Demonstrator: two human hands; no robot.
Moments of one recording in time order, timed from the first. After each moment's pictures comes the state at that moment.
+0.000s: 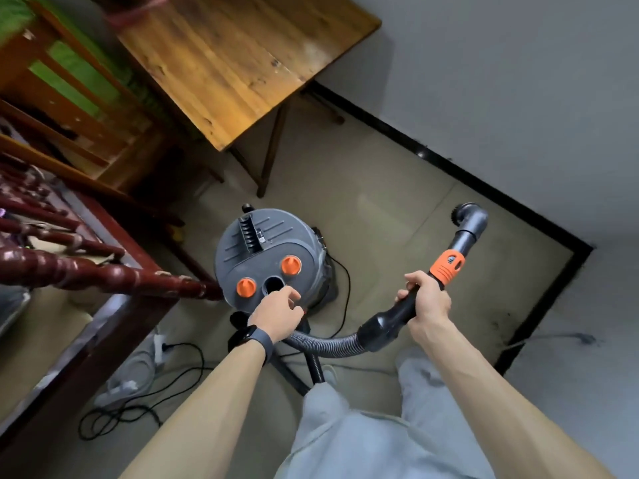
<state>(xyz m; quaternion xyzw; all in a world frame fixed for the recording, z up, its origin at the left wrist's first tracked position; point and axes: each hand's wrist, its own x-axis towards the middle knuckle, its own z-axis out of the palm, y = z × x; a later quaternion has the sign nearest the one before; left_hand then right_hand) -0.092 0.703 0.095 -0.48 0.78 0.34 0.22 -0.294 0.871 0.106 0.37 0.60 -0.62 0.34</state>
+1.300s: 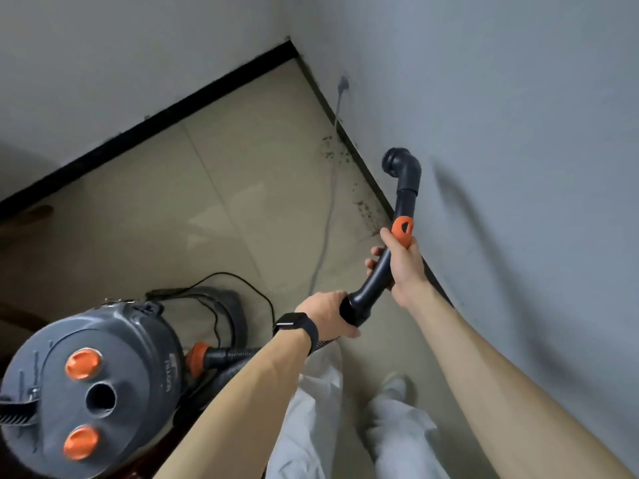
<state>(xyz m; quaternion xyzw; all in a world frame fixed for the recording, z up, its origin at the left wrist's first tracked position) -0.115 1.004 -0.059 0.19 0.82 0.09 0.53 -0.100 1.160 -0.054 0.55 0.40 -0.73 0.05</state>
